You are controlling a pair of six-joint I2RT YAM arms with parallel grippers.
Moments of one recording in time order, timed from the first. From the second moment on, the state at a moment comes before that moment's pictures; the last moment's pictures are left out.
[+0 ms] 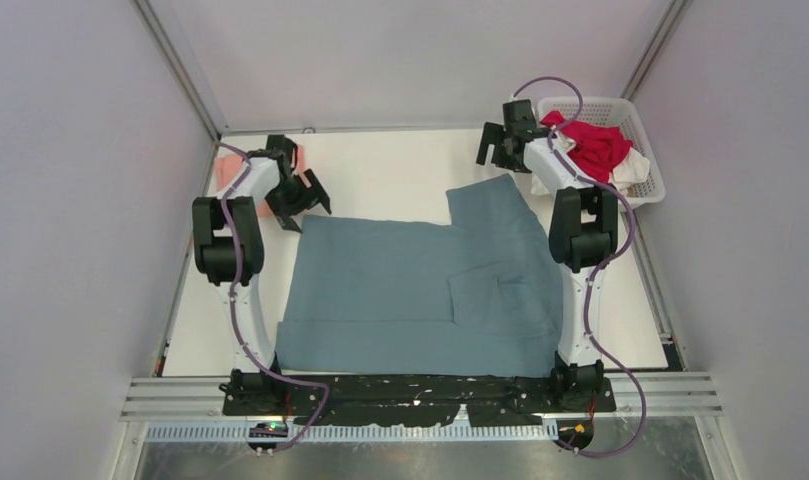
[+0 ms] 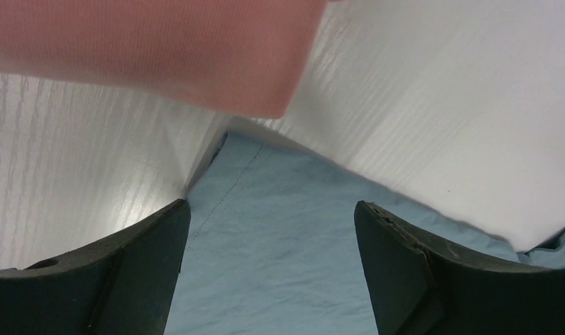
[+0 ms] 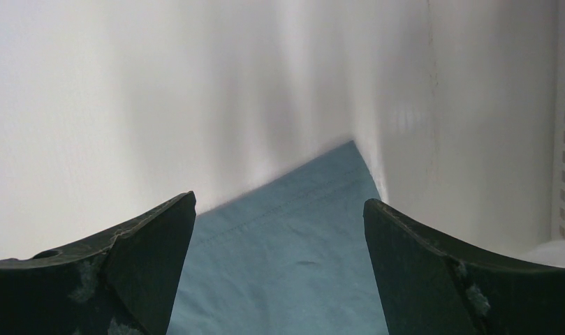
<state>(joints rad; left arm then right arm) -0.01 2.13 1.67 -0.82 0.15 -0.59 0.15 2.26 1.94 -0.52 0.10 0.31</state>
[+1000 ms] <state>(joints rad) 0.02 2.32 2.05 -1.09 0.27 -0.05 0.13 2.11 1.62 -0.42 0.19 0.21</state>
